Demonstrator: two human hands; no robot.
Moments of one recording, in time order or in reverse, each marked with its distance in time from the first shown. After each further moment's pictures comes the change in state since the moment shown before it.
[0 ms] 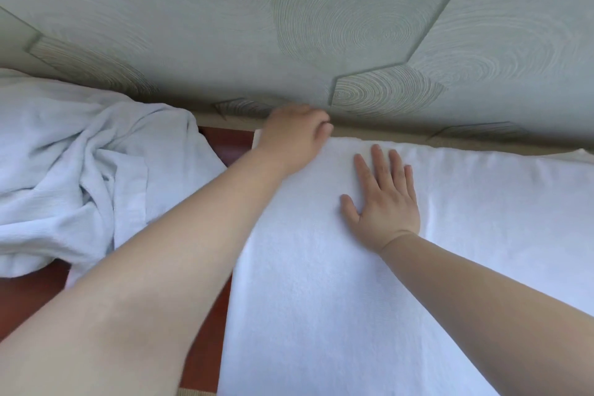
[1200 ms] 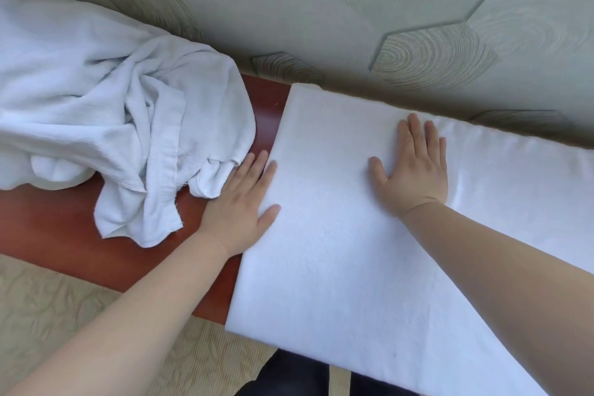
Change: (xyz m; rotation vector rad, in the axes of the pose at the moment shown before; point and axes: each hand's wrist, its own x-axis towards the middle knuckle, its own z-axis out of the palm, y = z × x) left_hand -0.261 -0.030 0.043 0.054 -0.150 -0.242; right_hand -0.001 0.000 0.002 -0.001 0.048 0.018
